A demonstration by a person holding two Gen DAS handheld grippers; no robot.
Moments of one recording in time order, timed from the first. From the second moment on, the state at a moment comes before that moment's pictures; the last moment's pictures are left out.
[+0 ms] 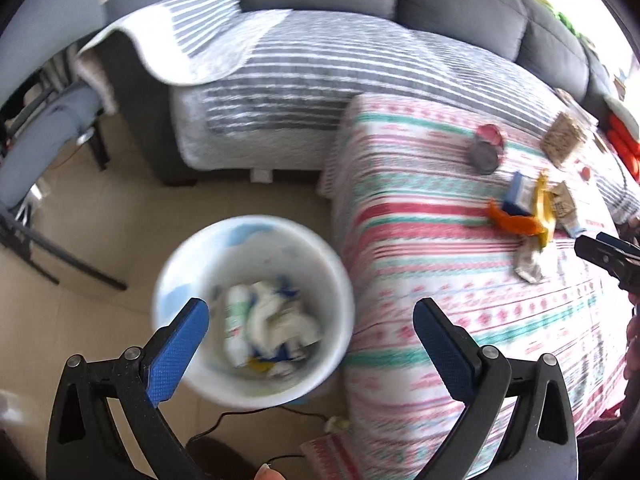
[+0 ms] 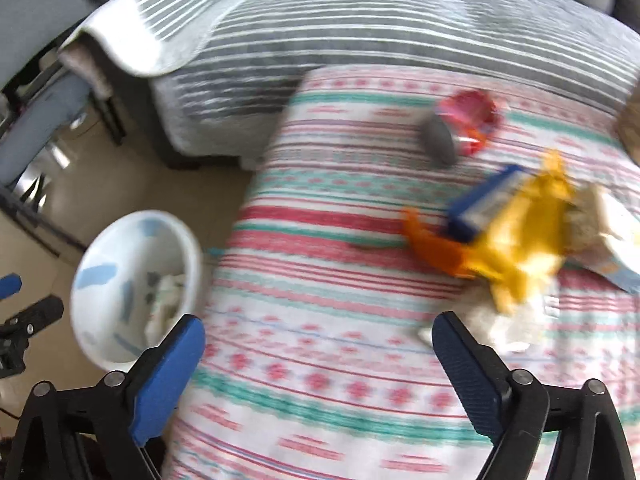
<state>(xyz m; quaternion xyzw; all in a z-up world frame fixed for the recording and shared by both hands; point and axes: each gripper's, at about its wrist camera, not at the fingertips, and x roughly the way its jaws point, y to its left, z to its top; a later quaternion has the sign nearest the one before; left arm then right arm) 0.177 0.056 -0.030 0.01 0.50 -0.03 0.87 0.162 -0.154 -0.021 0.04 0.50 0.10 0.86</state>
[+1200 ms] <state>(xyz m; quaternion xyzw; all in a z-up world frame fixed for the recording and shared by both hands) 0.254 -0.202 -0.081 0.08 0.46 -0.22 0.86 0.135 -0.408 -0.046 0.14 0.53 -0.11 0.83</state>
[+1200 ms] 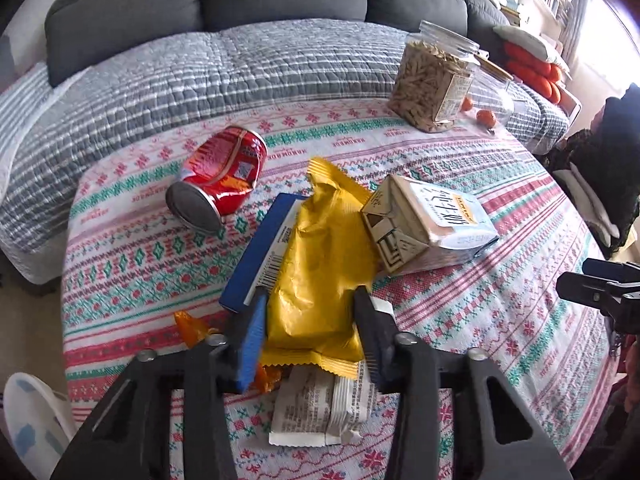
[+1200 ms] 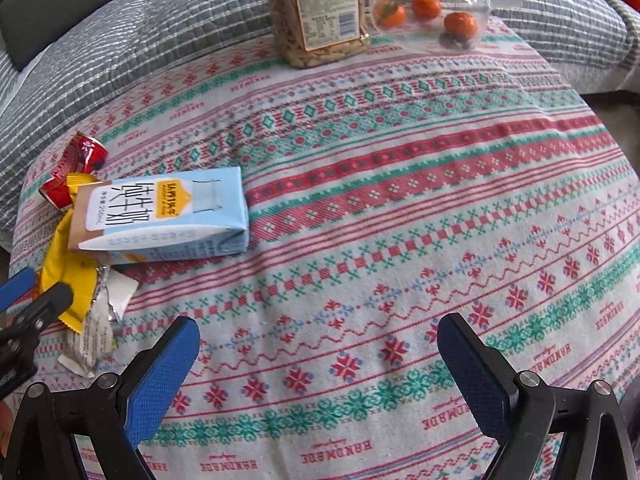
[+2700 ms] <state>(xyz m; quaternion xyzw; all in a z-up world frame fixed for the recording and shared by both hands) 0.235 -0.013 -0.031 -0.01 0.47 -0.13 0.87 0.238 -0.344 -0.096 0.34 0.49 -0.19 0.78</state>
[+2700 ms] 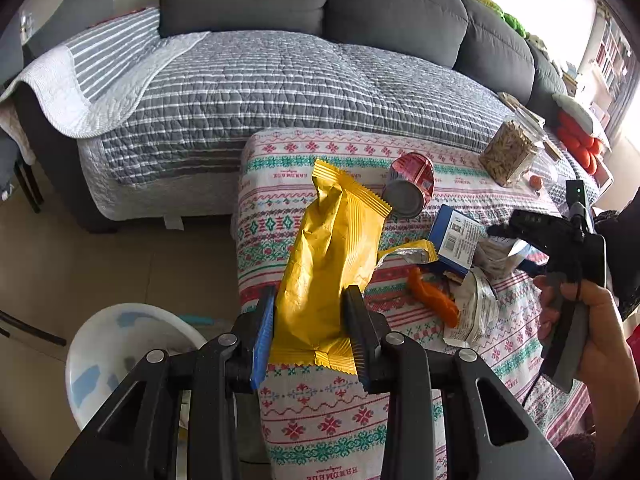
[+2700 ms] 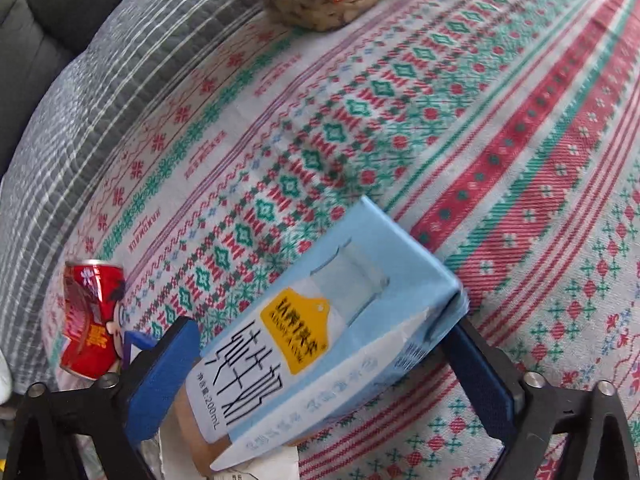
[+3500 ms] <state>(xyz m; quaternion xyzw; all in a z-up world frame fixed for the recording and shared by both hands) 0.197 0.032 -0.015 -0.03 0.46 -0.10 0.88 0.156 -0.328 -0.023 0.30 0.46 -0.06 0.83</state>
